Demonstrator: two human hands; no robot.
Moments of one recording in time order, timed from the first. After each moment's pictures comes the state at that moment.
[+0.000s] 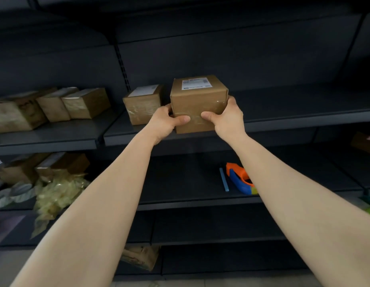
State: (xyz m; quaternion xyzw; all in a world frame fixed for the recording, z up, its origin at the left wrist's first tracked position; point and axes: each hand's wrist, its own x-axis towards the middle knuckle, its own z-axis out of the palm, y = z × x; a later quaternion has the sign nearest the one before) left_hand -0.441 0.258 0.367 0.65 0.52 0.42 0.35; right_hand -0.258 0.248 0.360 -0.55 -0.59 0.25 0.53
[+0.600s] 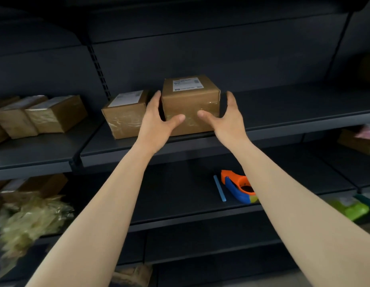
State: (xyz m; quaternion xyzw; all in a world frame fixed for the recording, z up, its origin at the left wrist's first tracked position) left_hand -0.435 0.281 0.369 0.68 0.50 0.49 0.22; right_hand -0.255 0.277 0.356 -0.54 -0.58 0.25 0.56
